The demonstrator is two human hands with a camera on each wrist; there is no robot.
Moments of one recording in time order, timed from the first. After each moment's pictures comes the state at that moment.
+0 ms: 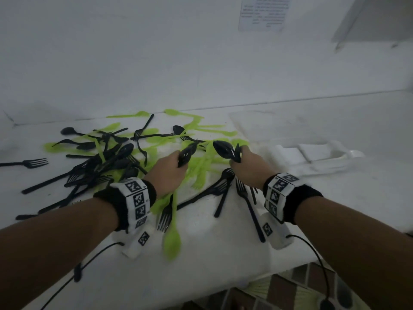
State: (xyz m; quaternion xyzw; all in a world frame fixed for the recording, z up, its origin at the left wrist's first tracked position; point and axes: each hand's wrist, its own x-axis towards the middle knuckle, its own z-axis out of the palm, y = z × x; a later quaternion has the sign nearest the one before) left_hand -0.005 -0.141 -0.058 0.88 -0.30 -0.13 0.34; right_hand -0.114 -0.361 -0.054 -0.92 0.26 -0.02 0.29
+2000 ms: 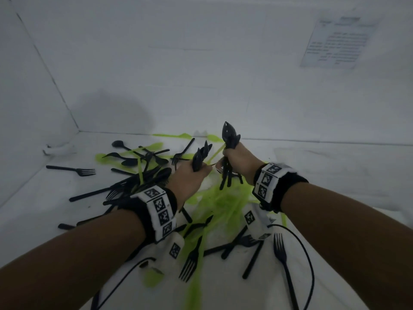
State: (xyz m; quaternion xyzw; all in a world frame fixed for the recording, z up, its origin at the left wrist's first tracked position) left_hand 0.056 -0.141 -0.029 0.79 -0.11 -0.15 0.58; right_hand 0.054 -0.315 -0.003 -0.81 0.15 -0.01 0.56
